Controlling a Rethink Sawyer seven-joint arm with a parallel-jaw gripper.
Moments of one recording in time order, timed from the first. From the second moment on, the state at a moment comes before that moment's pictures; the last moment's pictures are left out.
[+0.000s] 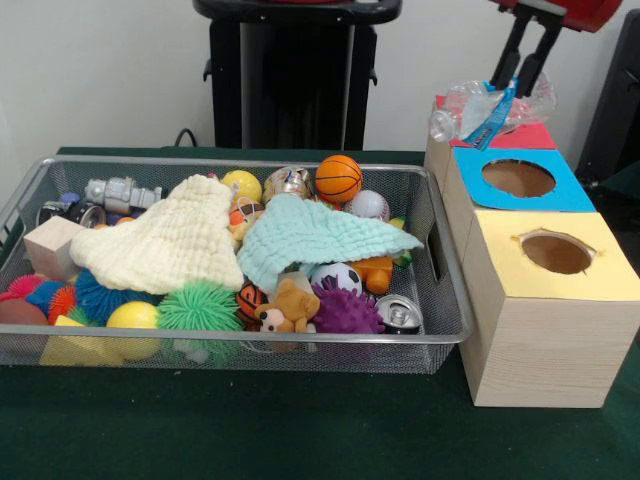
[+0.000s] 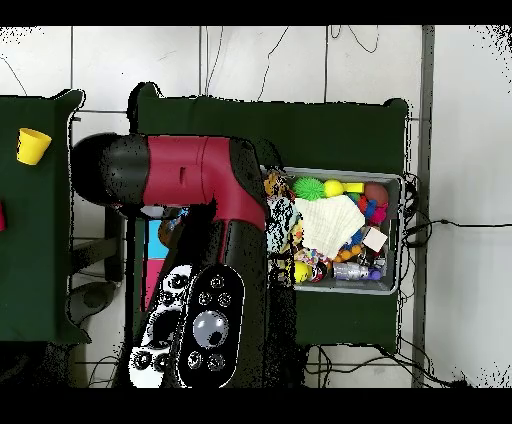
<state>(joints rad) 0.16 -0.63 -0.27 1.21 0.06 1.11 2.02</state>
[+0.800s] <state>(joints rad) 0.19 -0.61 -0.27 1.28 0.09 0.94 2.09</state>
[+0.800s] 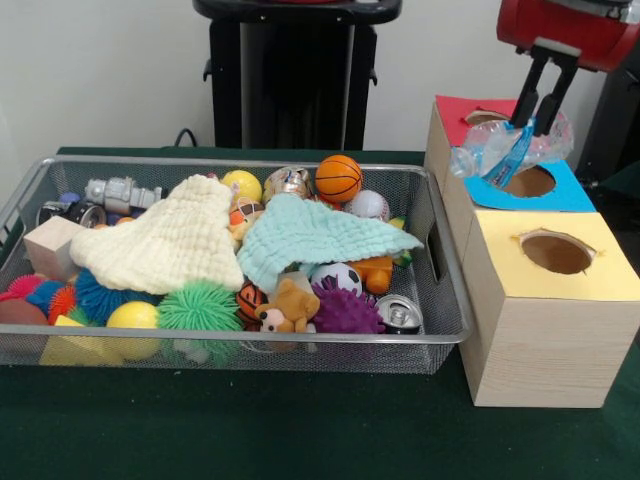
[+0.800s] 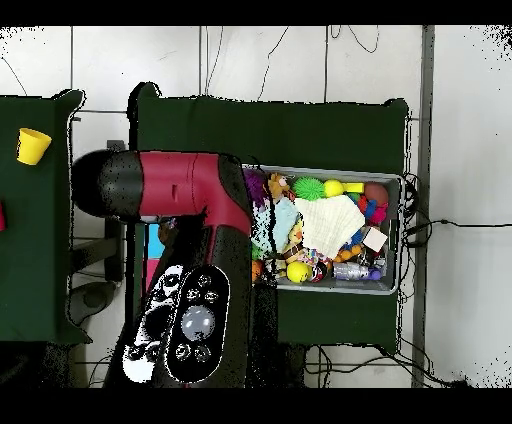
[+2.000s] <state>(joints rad) 0.32 -0.49 -0.37 1.31 0.11 0.86 2.21</state>
